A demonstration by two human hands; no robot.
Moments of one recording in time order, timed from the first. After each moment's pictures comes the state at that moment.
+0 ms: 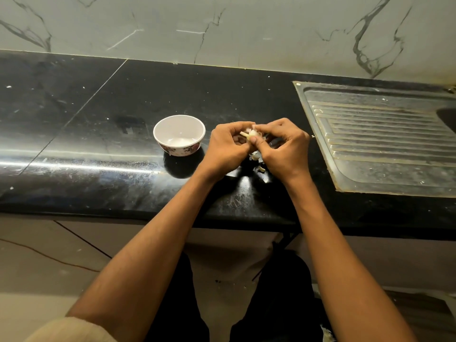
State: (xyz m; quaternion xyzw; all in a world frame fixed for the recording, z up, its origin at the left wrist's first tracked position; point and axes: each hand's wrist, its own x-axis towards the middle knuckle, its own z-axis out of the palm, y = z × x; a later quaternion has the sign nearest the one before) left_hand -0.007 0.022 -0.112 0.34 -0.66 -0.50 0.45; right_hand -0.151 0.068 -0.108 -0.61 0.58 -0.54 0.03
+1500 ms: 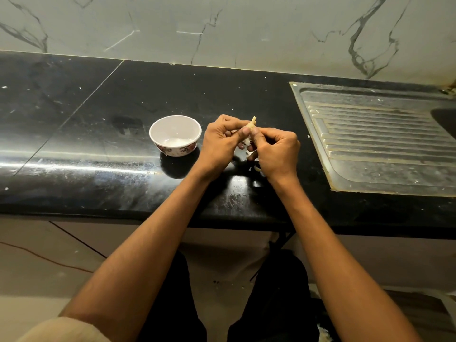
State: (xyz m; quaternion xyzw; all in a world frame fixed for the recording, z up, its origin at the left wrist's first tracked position) left_hand -0.007 0.014 -0.112 0.34 -0.65 -0.46 0.51; right_hand -0.128 0.072 -0.104 -0.49 0.60 -0.61 0.18
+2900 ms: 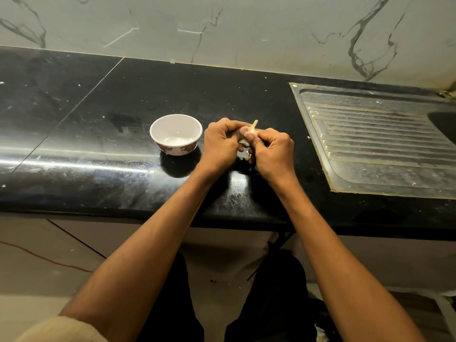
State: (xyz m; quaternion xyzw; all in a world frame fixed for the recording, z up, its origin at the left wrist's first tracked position) left_hand -0.009 0.013 -0.117 0.37 -0.65 -0.41 0.52; right_hand -0.134 0.063 -0.116 -0.56 0.61 -0.55 0.13
